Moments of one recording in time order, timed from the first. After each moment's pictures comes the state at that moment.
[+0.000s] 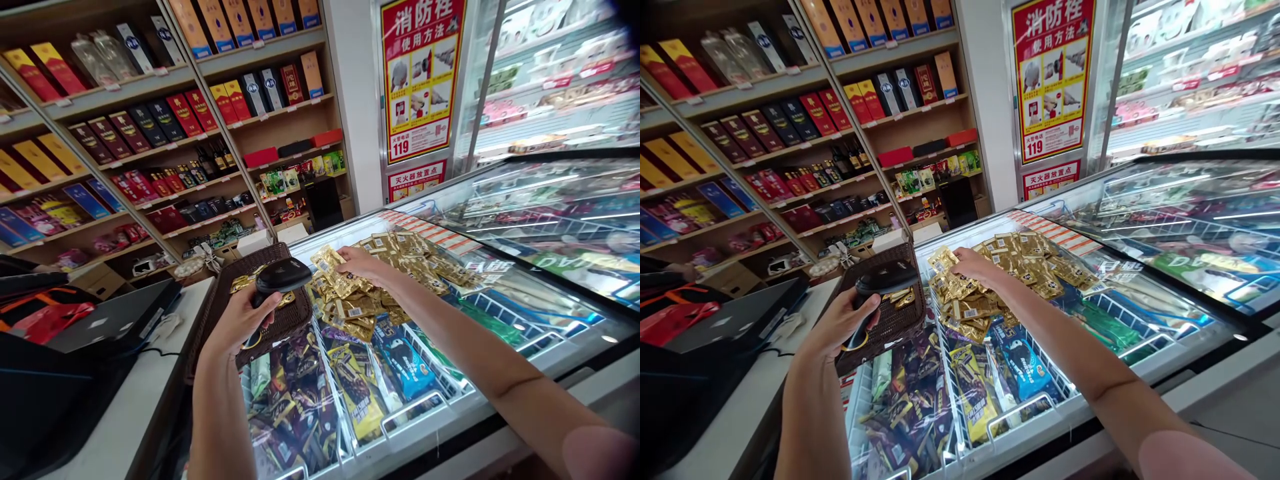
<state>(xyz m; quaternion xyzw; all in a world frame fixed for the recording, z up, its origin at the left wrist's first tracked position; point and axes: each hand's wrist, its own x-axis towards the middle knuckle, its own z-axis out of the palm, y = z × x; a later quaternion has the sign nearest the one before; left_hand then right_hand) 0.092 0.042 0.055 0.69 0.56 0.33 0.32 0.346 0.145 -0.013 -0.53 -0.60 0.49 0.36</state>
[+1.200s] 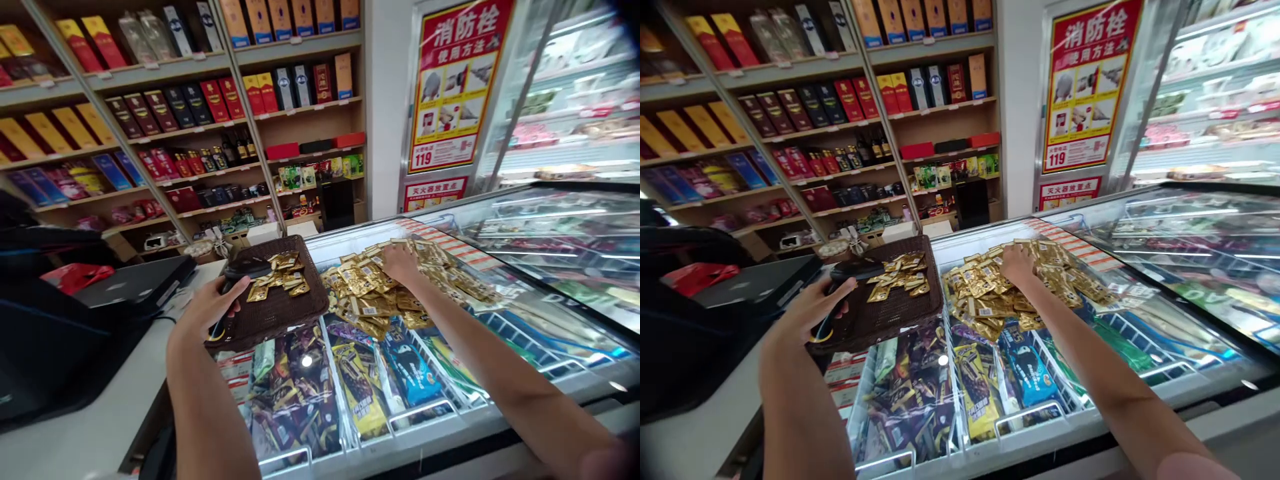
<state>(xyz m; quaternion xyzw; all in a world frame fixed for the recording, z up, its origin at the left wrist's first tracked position) -0.009 0.036 0.051 0.56 0.72 0.34 0.23 0.378 0.181 -0.071 -0.74 -0.66 -0.03 0.16</state>
